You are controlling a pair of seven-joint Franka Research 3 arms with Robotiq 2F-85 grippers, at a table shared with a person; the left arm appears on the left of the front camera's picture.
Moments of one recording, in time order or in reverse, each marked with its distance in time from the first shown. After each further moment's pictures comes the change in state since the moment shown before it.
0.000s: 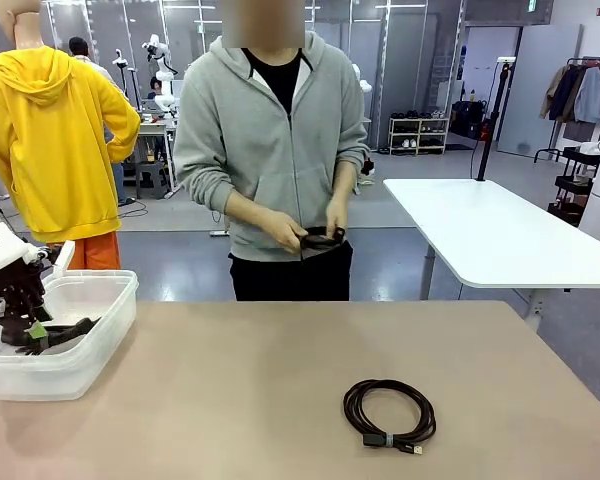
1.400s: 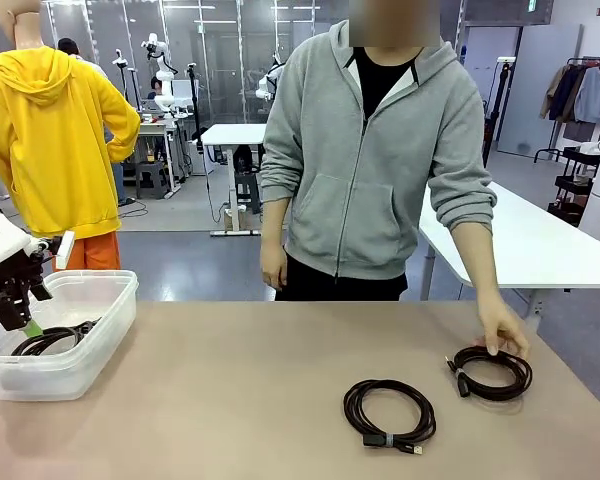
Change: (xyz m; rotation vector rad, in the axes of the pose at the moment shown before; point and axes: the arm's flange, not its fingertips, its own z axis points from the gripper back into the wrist) left arm 0.005 -0.002 0.013 0.024 -0.006 0.054; right arm 0.000 0.000 0.000 0.000 0.000 0.000
